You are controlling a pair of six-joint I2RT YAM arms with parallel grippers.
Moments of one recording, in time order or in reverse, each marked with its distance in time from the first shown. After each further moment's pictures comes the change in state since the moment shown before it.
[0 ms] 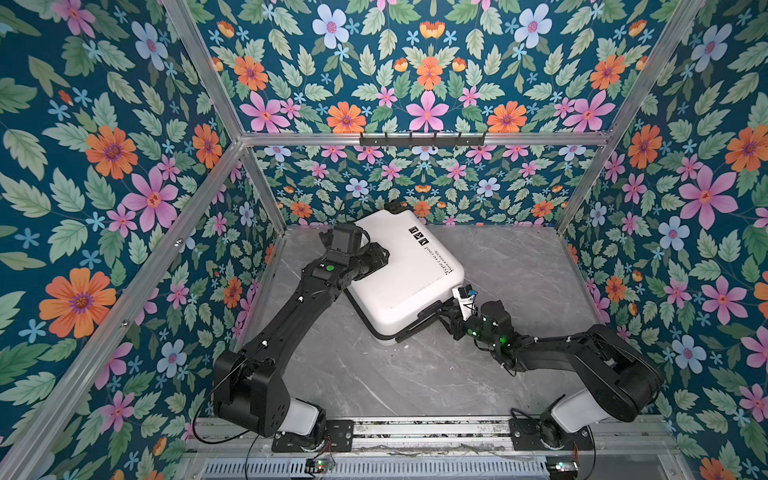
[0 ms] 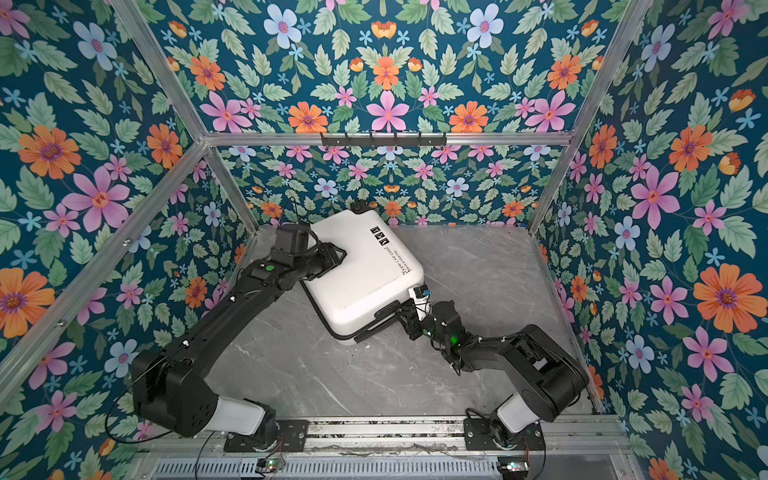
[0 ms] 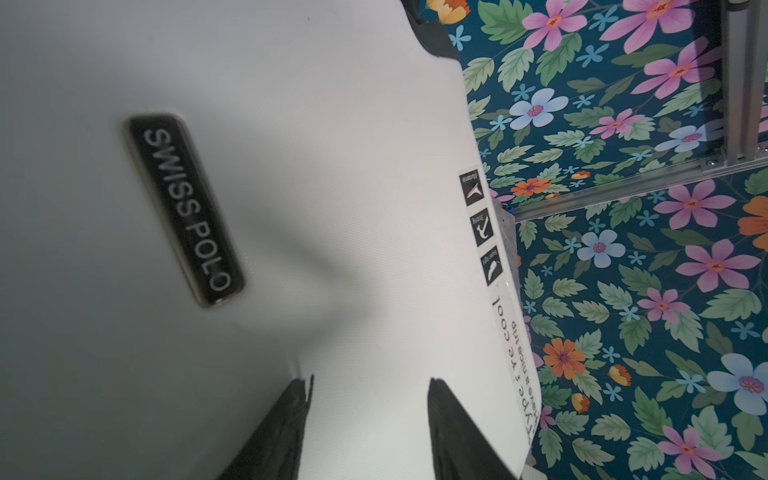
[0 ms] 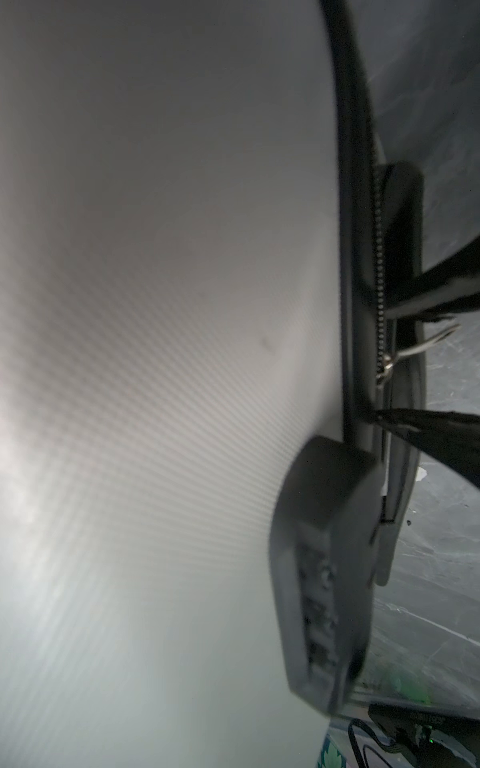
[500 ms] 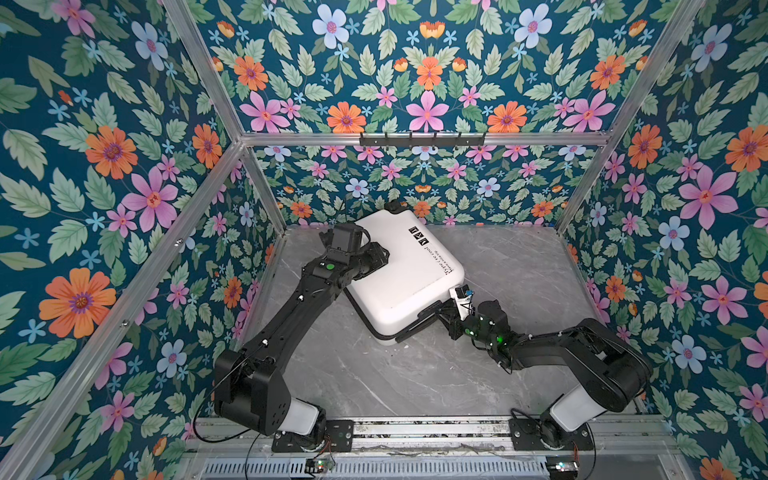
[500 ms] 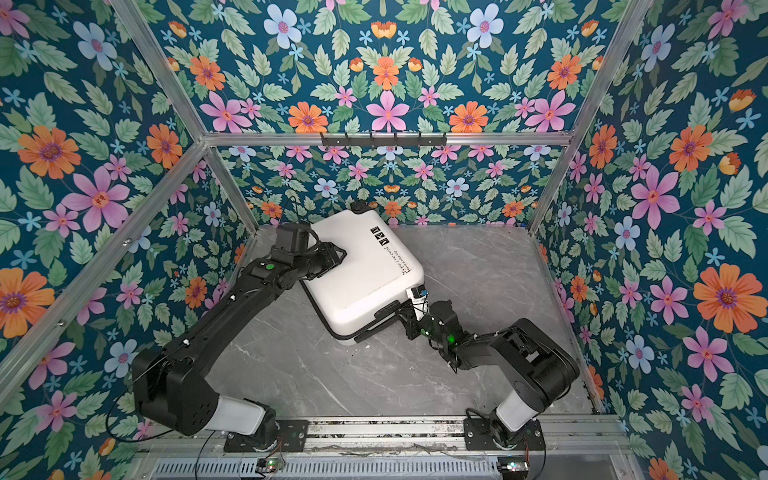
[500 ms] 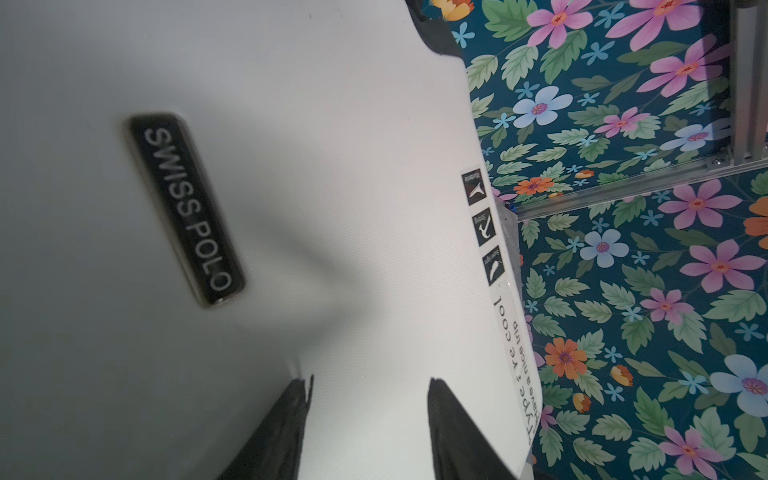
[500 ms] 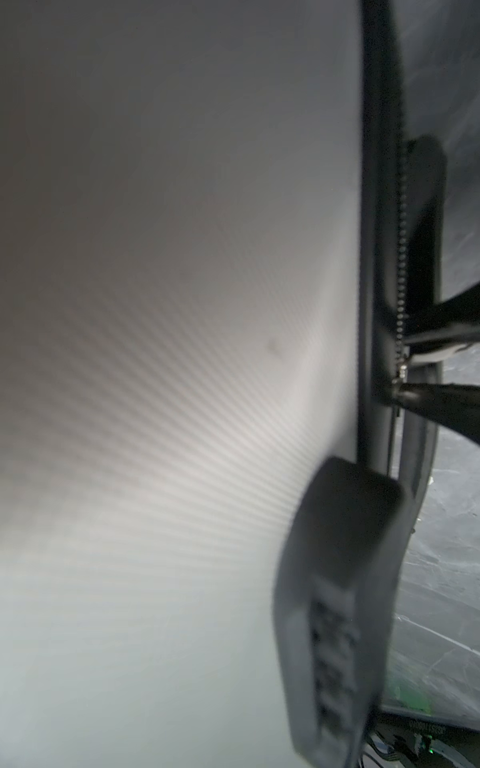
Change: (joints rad) left arm 0.000 0.013 0.017 -0.019 -0.001 0.000; right arm 0.001 0.060 0.015 0.037 -0.004 0.004
